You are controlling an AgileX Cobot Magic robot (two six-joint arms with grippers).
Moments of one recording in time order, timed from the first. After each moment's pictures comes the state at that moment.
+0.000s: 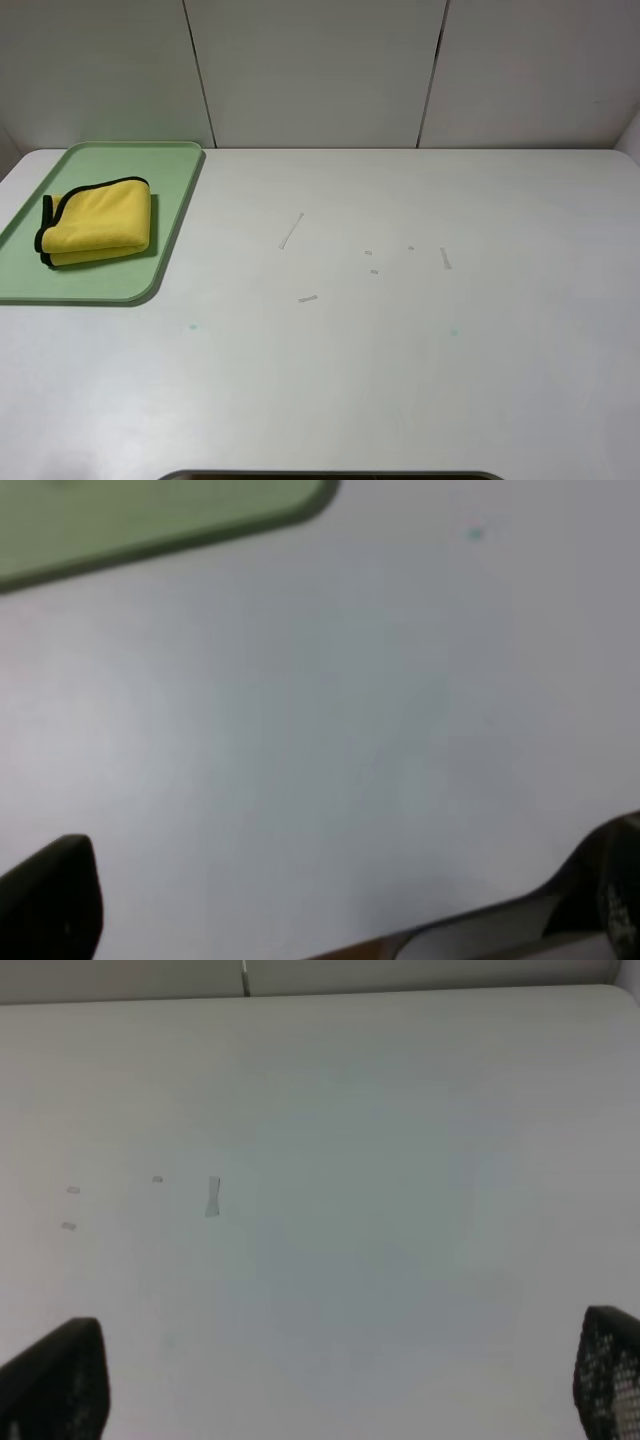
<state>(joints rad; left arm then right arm) -0.20 0.43 -0.51 0.02 1.03 0.06 -0.06 -0.01 -0.49 0.11 1.03 -0.10</state>
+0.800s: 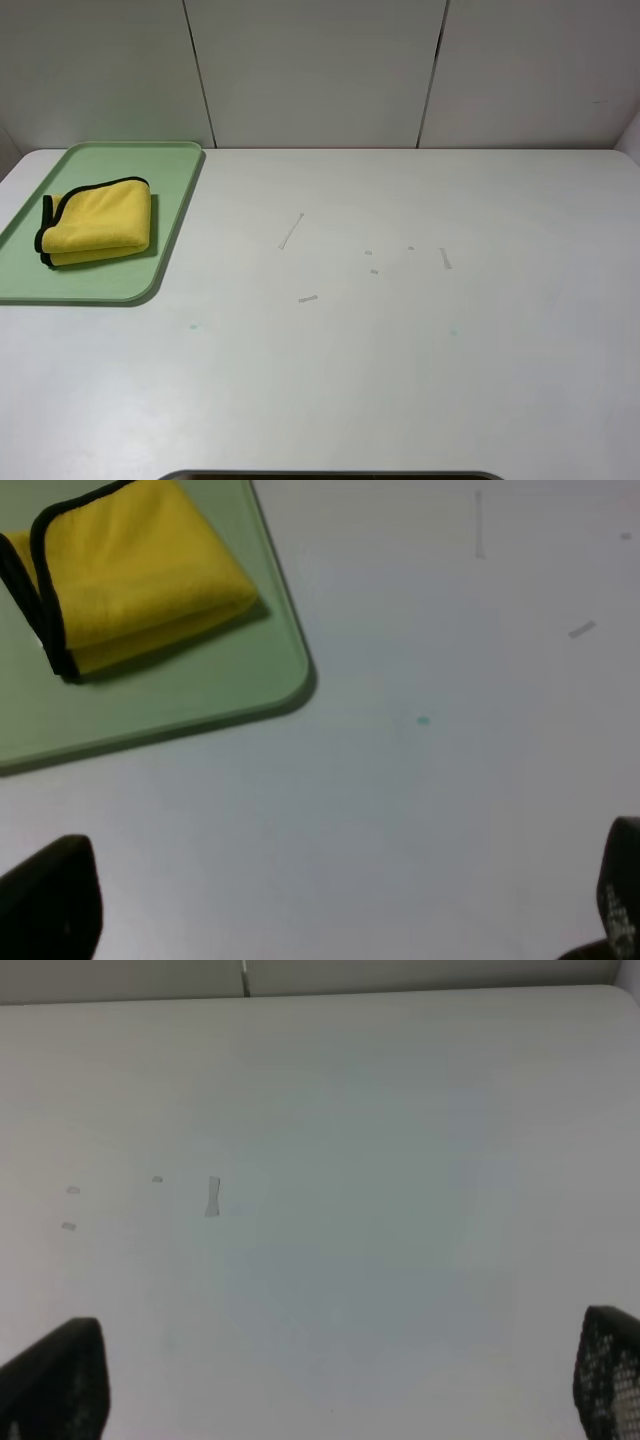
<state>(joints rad) -0.20 0.00 -0.49 -0.02 1.05 0.06 -0.06 -0.01 -0.49 0.11 1.03 -0.10</state>
